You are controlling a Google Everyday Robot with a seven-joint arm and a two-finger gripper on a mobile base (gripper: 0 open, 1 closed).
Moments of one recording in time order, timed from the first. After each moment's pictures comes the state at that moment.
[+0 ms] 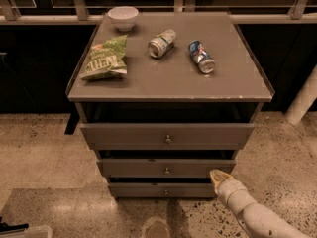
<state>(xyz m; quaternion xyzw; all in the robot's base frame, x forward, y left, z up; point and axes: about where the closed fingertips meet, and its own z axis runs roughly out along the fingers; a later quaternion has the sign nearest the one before) 0.532 -0.251 0.460 -0.13 0.85 0.04 0.52</state>
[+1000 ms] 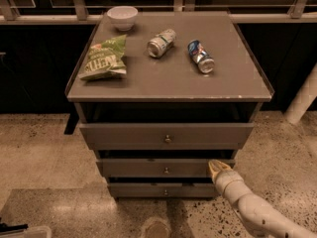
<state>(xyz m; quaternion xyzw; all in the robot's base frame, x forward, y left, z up) 0.570 -0.253 0.471 -0.13 0.83 0.02 0.55</state>
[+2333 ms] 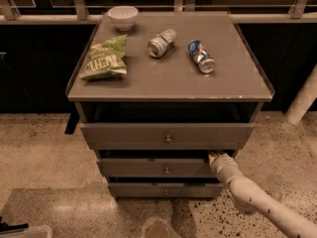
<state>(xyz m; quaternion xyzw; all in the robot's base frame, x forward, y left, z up) 0.652 -0.269 0.446 -0.11 0.82 0.00 0.57</state>
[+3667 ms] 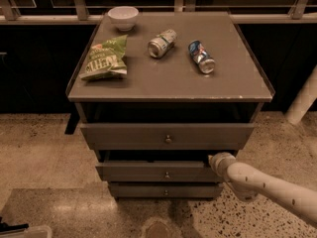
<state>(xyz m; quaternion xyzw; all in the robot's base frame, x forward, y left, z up) 0.660 -0.272 0.424 -0.12 0.87 0.00 0.47</state>
